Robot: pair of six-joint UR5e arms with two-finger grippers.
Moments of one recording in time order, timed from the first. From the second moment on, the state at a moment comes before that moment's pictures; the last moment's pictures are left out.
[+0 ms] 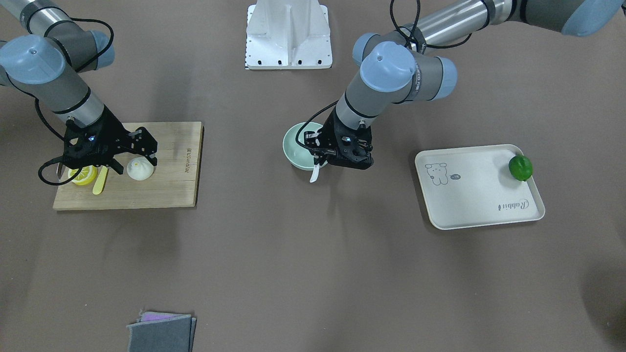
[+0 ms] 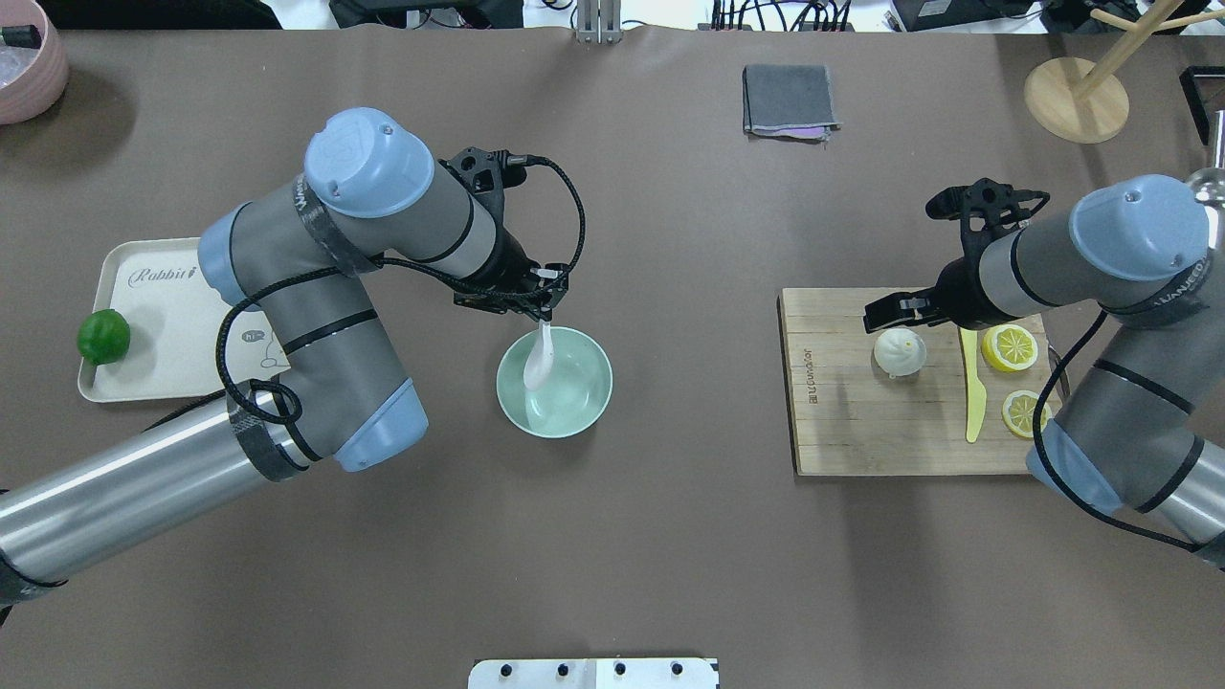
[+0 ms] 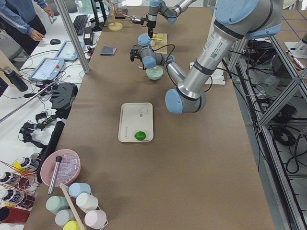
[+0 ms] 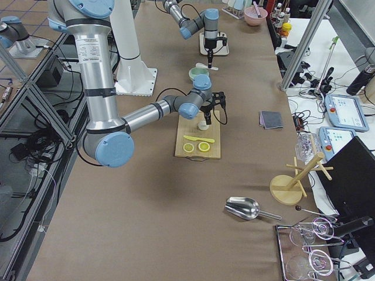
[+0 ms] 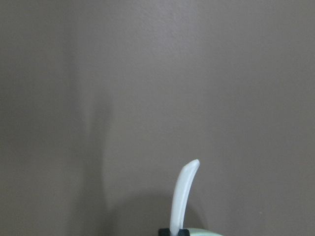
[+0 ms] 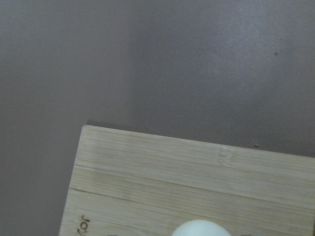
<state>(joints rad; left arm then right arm) -0.63 -2.27 -1.53 -1.97 -2.07 -1.25 0.78 -1.43 1.77 -1.04 2.03 0.94</state>
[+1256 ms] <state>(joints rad) -0.64 -2.27 -1.55 -1.97 -2.04 -1.32 0.73 -1.42 1.76 -1.04 1.99 0.94</state>
